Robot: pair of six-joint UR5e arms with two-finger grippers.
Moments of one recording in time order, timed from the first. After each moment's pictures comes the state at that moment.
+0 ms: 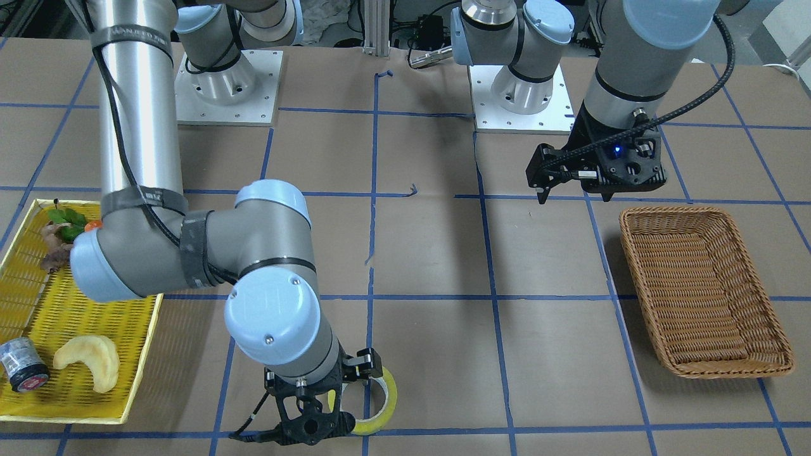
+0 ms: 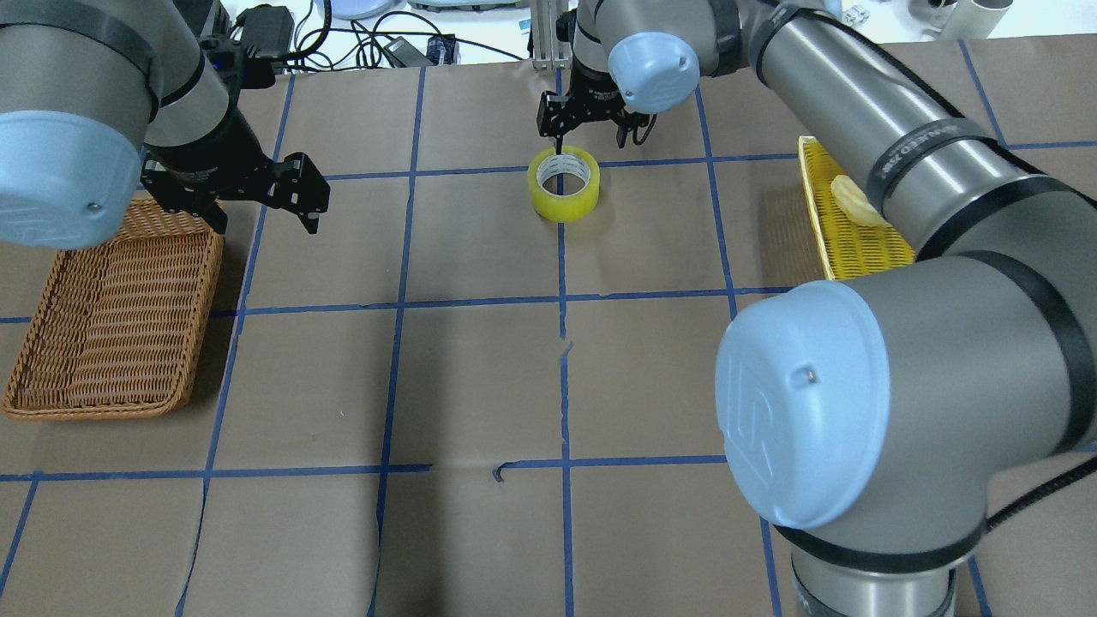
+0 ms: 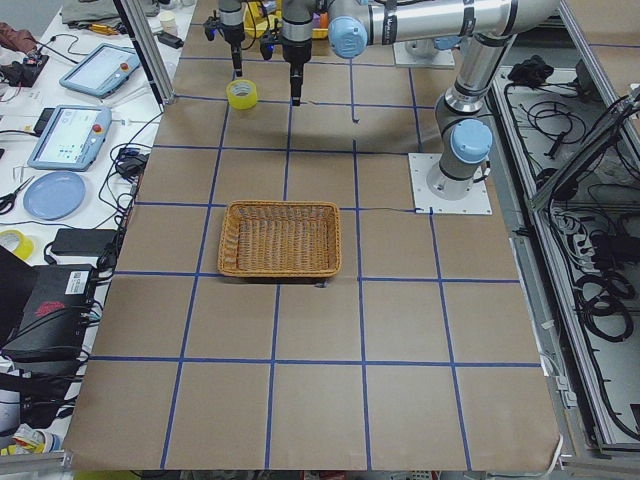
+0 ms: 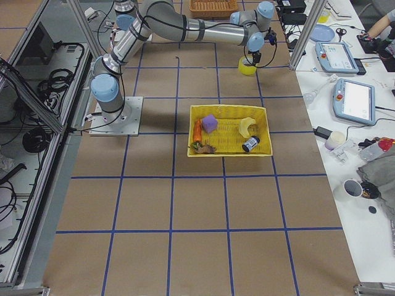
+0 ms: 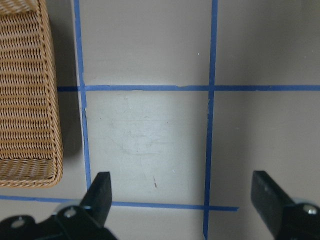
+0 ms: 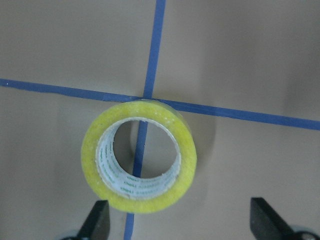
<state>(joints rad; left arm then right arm) -1.52 -1.60 -1.68 -1.40 1.66 0.03 1.78 -0.85 1.04 -1.81 -1.50 0.07</state>
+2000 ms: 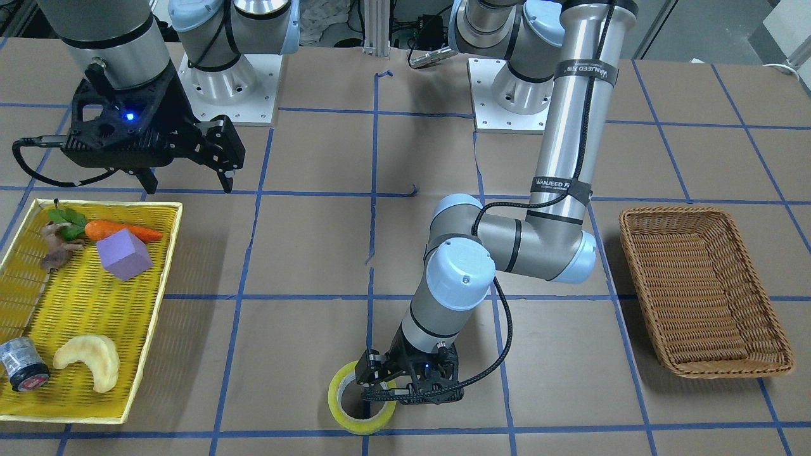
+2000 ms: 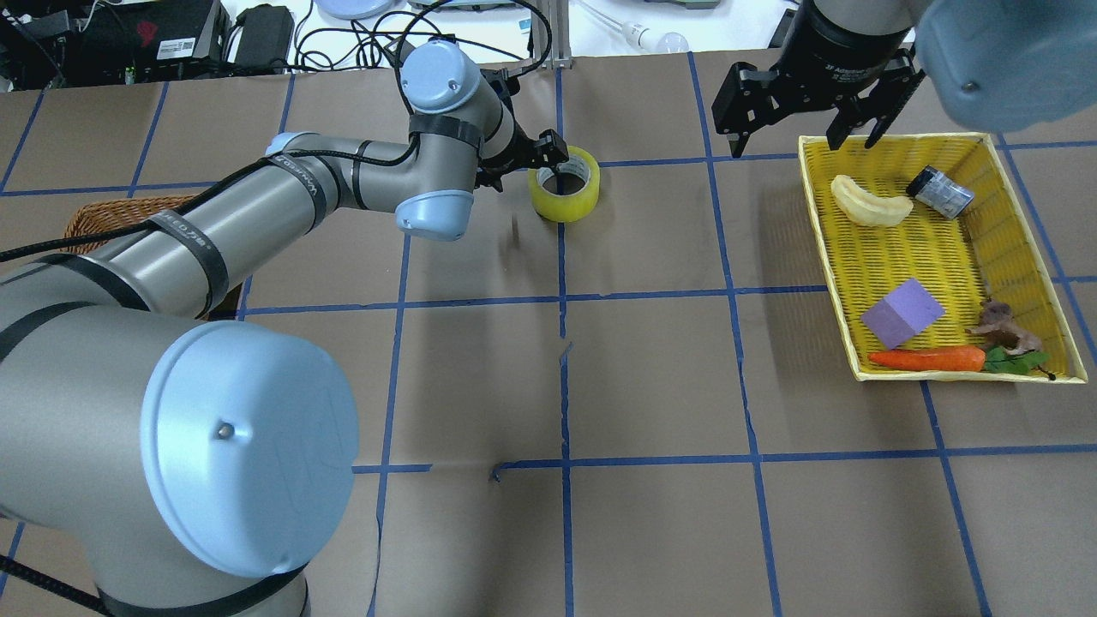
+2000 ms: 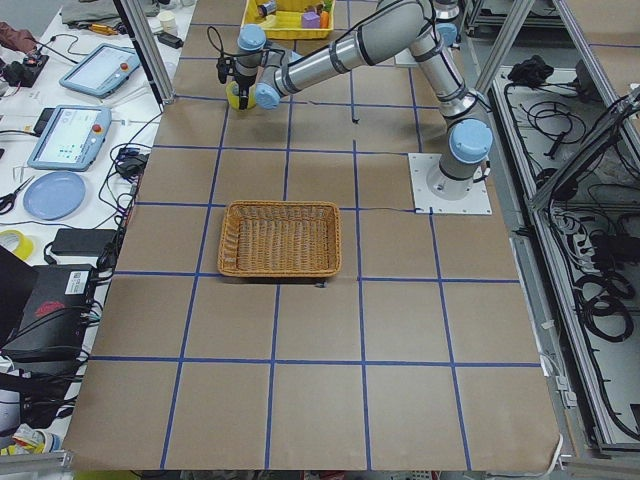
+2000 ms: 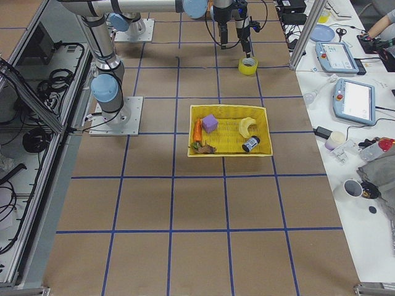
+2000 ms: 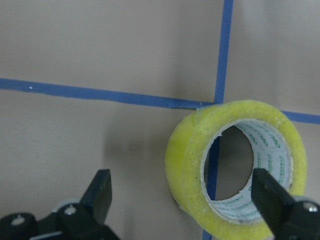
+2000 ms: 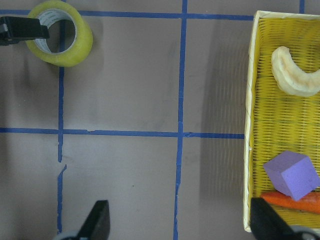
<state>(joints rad) -1.78 -2.30 -1.45 -0.63 1.40 -0.36 1.61 -1.51 1.50 -1.67 -1.57 0.00</state>
